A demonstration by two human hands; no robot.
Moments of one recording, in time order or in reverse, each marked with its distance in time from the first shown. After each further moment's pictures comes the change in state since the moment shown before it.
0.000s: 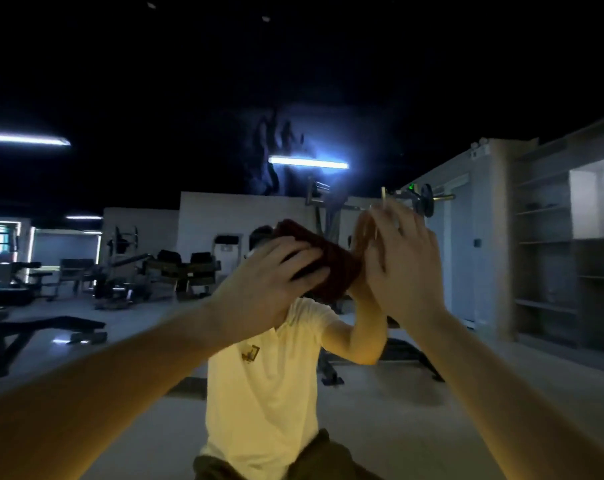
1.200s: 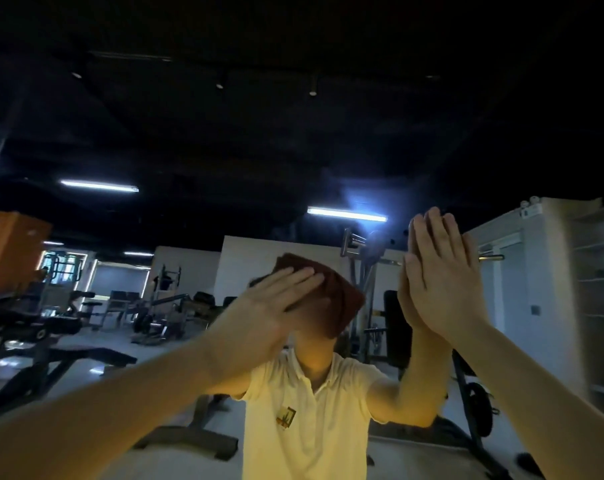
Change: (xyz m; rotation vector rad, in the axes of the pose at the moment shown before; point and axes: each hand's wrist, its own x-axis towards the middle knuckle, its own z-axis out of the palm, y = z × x) left_hand 0.003 -0.035 -0.023 0.097 -0.070 -0.108; right_hand 0.086 0.073 0.052 -0.224 0.045 -0.056
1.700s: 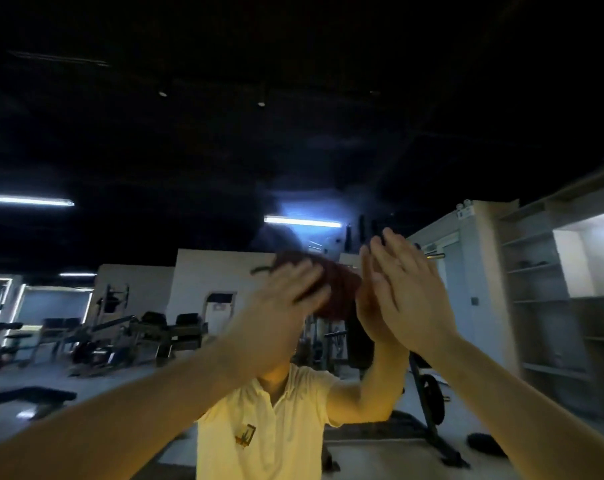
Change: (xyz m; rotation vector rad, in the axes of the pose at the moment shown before) left_hand 0.086 0.048 0.027 -0.060 0.149 -0.080; right_hand -0.022 0.037 -0.057 0.076 -0.074 -0.064
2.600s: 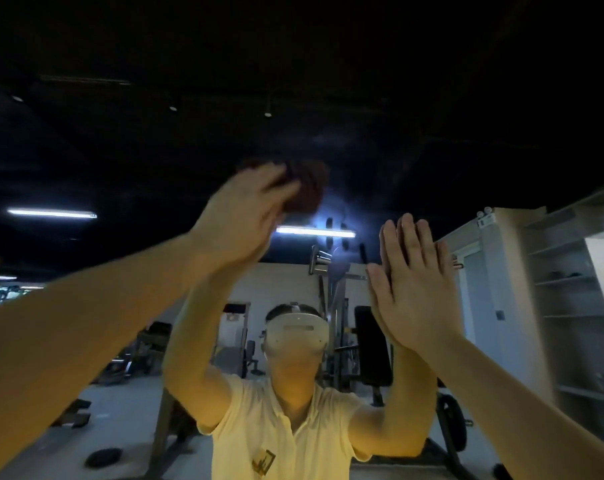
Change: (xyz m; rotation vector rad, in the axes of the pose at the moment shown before) left_hand 0.126 -0.063 -0.004 0.101 0.057 -0.203; right_hand 0.019 0.061 0.022 -0.125 0.061 0.097
